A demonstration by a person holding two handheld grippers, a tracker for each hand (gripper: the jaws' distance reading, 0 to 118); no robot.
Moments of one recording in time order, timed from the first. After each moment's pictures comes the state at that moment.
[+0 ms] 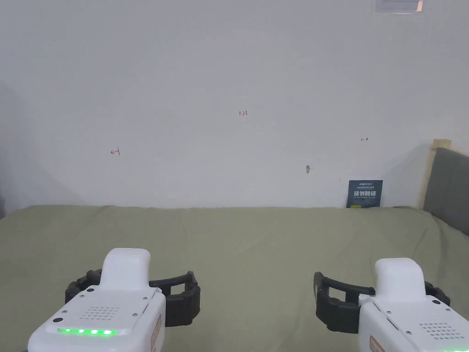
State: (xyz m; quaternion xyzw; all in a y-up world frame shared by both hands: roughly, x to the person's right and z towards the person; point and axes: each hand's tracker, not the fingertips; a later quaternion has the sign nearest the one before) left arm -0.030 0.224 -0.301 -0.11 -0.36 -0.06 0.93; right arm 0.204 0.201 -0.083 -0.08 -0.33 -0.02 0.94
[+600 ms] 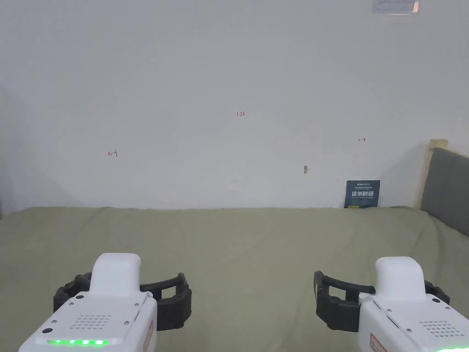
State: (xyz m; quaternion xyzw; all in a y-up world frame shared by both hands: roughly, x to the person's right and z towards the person) left arm -0.036 0.220 -0.302 -0.10 -0.34 -0.06 0.93; right arm 0.207 0.204 -0.083 -0.08 -0.33 -0.03 0.94
